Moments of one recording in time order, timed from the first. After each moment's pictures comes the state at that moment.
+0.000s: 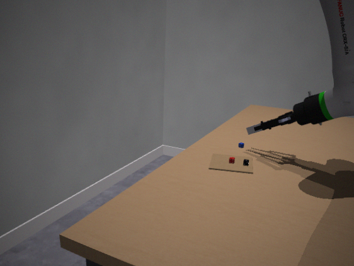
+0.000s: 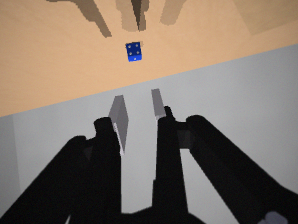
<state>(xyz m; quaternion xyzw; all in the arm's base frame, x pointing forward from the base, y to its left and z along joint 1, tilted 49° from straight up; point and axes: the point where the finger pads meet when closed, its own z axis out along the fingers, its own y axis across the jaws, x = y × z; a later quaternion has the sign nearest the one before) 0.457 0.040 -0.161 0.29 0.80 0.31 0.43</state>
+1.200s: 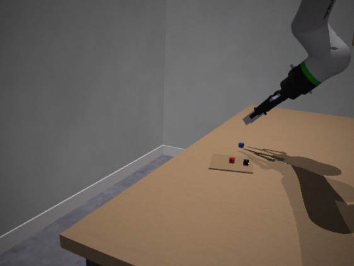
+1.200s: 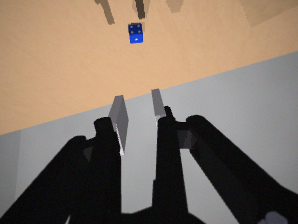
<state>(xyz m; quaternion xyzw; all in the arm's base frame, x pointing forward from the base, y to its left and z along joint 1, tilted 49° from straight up) 0.480 0.005 -0.142 0.24 0.85 0.34 0.32</state>
